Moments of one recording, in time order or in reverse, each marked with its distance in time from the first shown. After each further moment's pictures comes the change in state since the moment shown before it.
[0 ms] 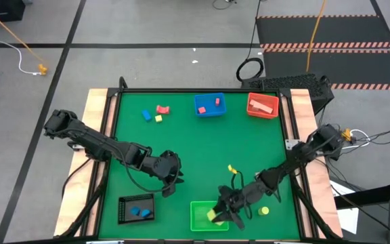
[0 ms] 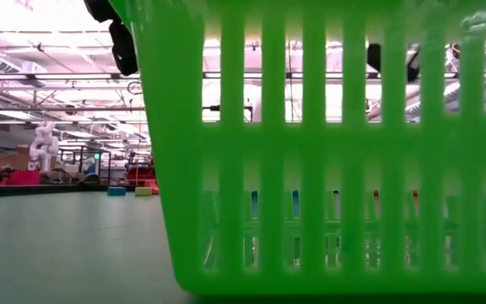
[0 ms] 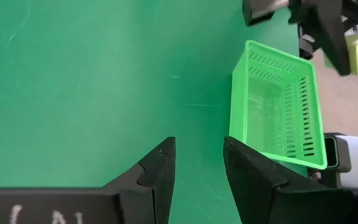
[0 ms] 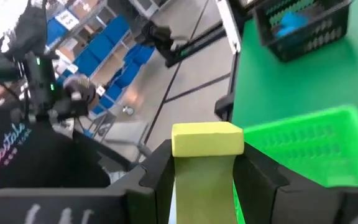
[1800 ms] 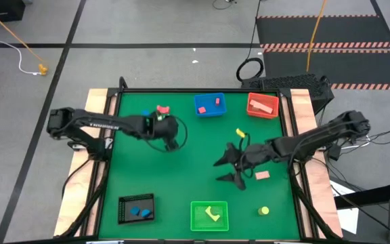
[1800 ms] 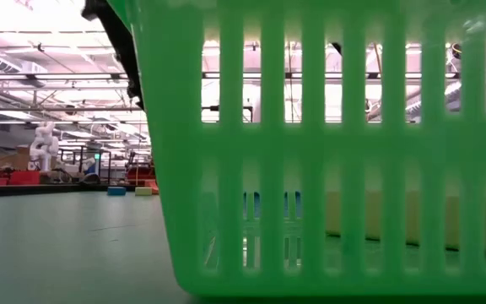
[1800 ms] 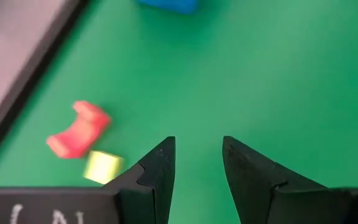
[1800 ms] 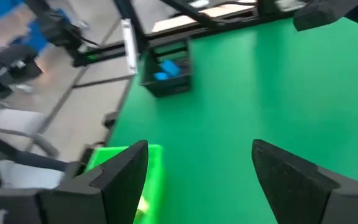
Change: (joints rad) left arm 0.462 0.000 0.000 -0.322 -0.298 0.305; right arm -0.339 -0.468 0.006 -0.691 -0.045 -0.406
